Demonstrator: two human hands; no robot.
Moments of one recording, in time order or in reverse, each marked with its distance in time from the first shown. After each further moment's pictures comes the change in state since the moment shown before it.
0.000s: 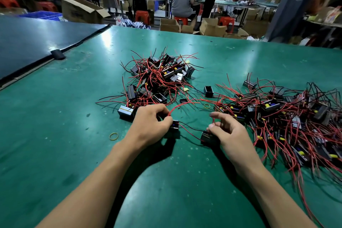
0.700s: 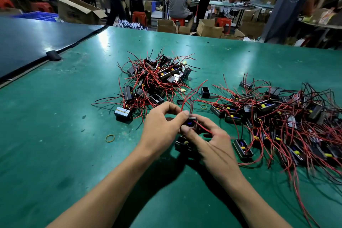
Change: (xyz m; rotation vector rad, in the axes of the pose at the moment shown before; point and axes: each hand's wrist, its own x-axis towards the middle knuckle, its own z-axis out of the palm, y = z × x) left_hand -0.014 0.042 0.022 -0.501 0.064 -0.205; right_hand -0.026 -0.010 0.032 0.141 -0.140 -0.072
